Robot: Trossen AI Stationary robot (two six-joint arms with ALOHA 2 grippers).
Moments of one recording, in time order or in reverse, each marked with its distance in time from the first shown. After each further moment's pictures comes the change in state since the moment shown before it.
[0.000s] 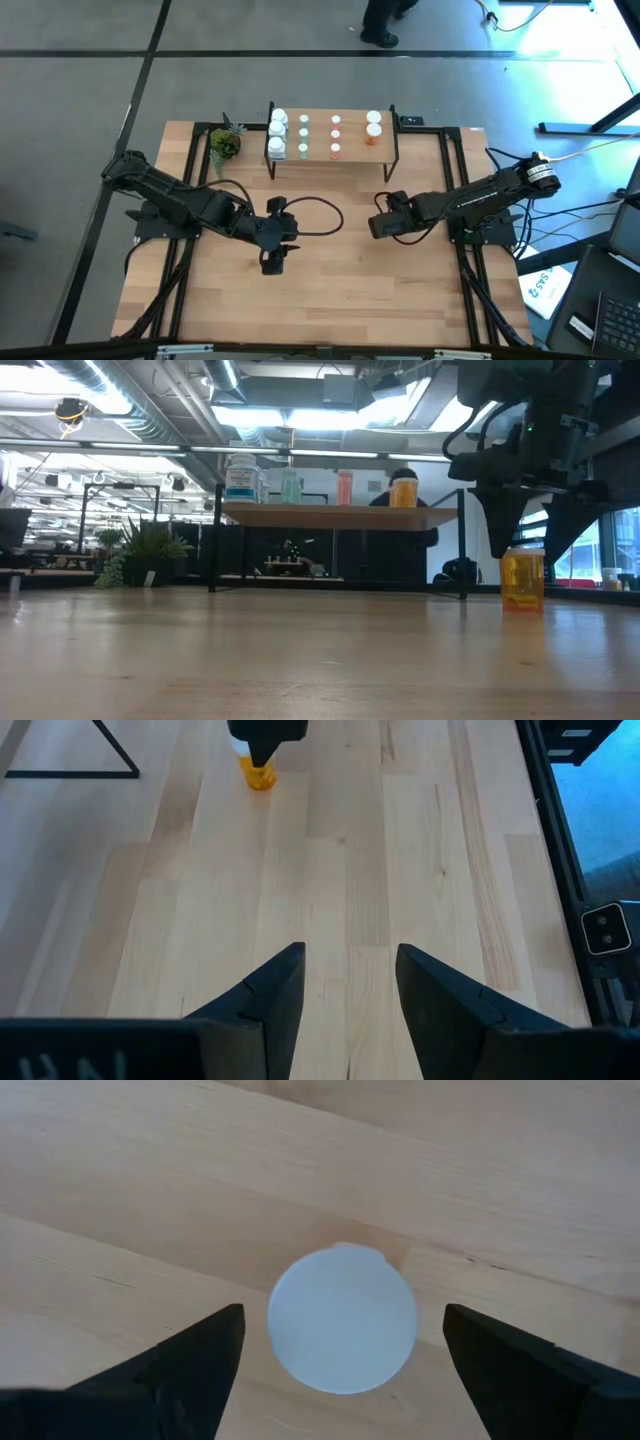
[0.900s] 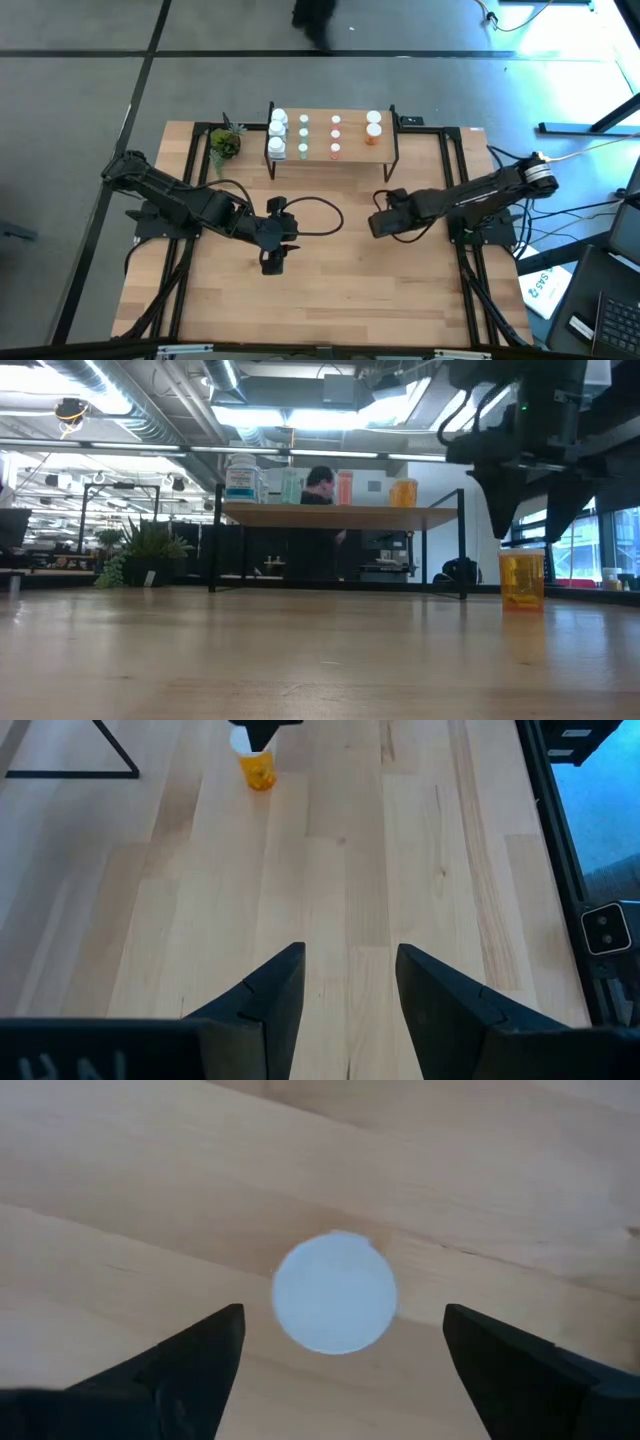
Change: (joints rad) left arm 0.000 0.000 0.000 0.000 0.000 0.000; right arm 0.002 0.027 0.124 -0.156 -0.027 0.001
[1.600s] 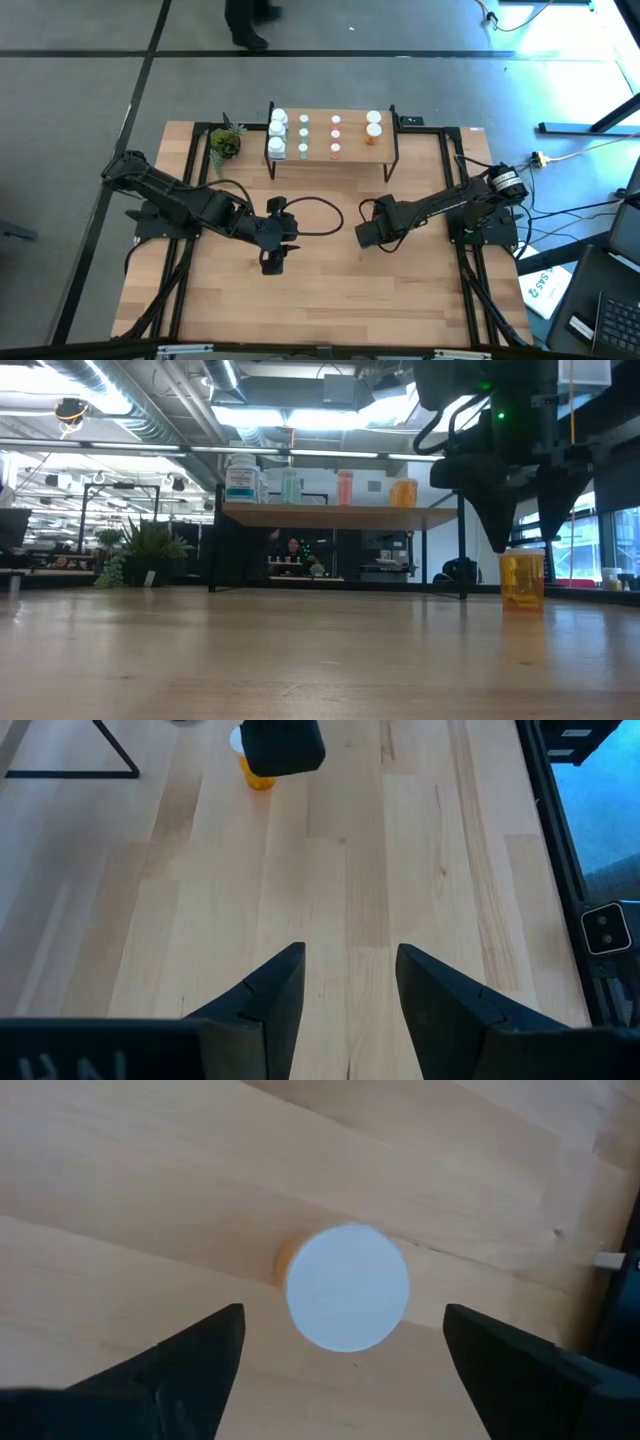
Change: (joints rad) left arm 0.000 0.000 0.000 0.000 0.000 0.000; right arm 0.040 0.261 0.216 -0.215 0.040 0.036
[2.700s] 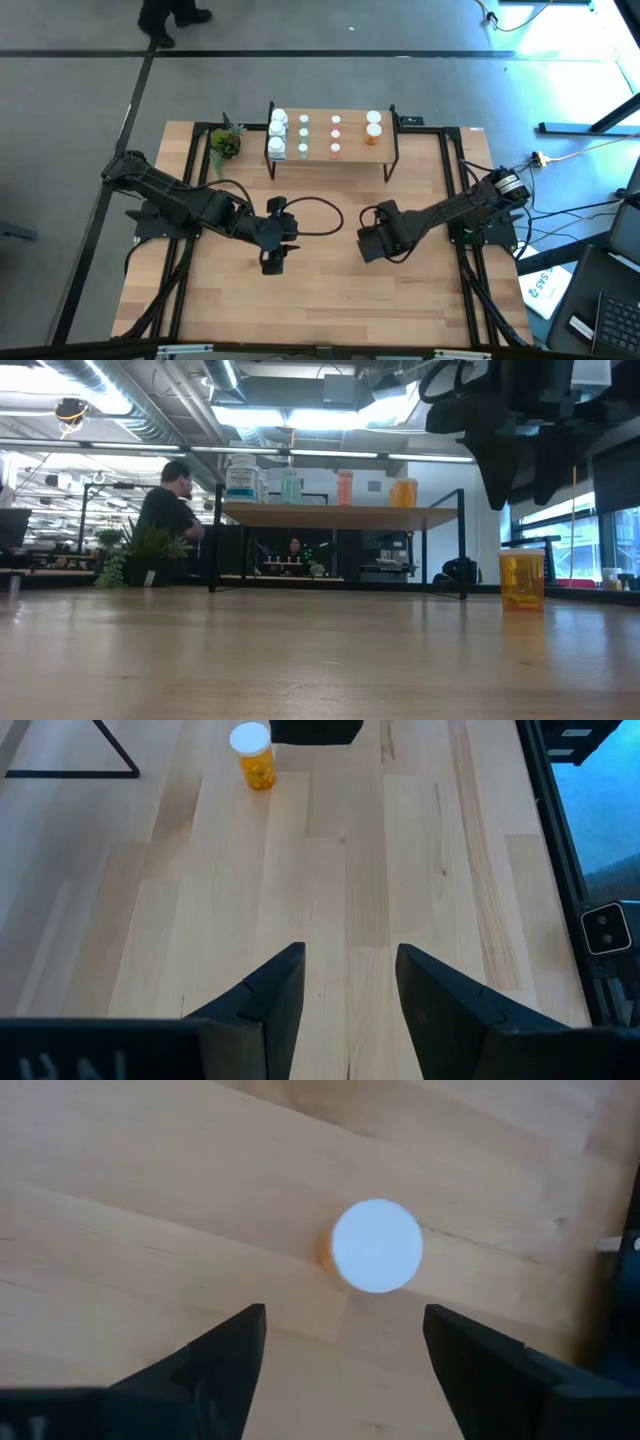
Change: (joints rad) left arm 0.000 0.000 0.000 0.000 0.000 0.000; right arm 0.112 0.002 0.148 -0.110 0.063 0.136
